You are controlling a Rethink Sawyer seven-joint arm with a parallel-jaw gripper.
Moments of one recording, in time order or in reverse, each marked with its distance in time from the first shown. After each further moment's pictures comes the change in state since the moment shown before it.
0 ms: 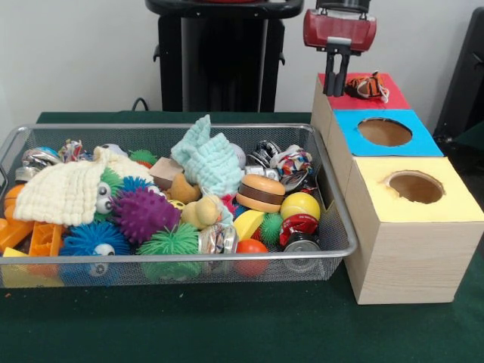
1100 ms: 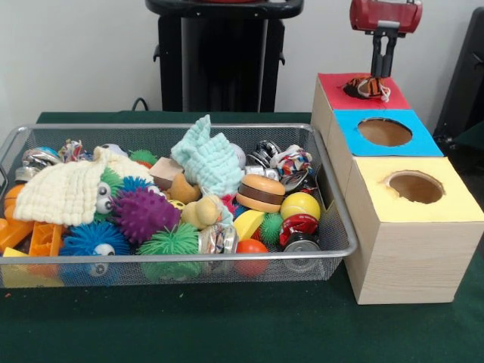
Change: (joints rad) arm 0.235 -0.040 -0.063 -0.012 0.051 0.115 0.000
